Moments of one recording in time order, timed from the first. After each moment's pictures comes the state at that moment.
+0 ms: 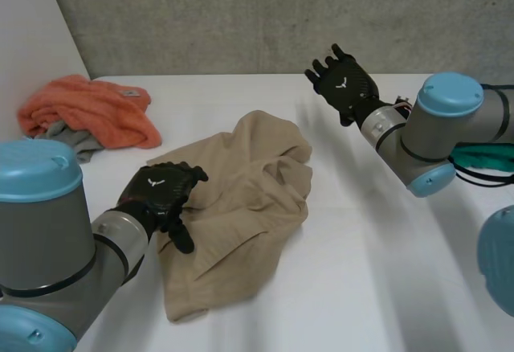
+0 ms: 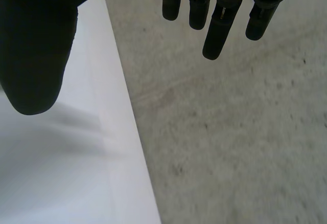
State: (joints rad) left arm 4.20 -1.81 -1.74 3.16 -1.60 3.24; right arm 1.92 -0.59 0.74 -0.24 1.18 2.32; left_hand 0.29 0.30 0.30 0.29 0.11; right_hand 0.22 0.21 0.48 0.20 0.05
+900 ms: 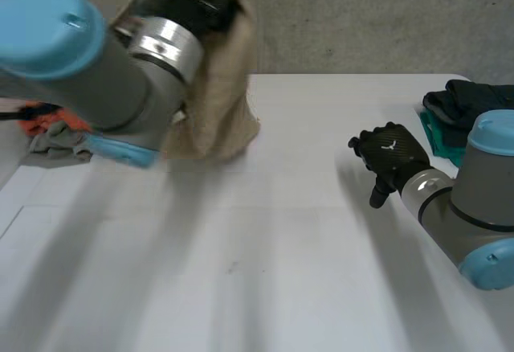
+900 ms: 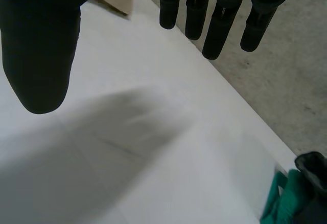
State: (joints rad) left arm 4.12 -2.13 -0.94 3.52 -1.44 3.50; right arm 1.89 -1.11 1.56 -0.17 1.41 2.61; left_hand 1.15 1.20 1.19 1.19 0.97; right_hand 0.31 0.31 0.48 0.31 0.12
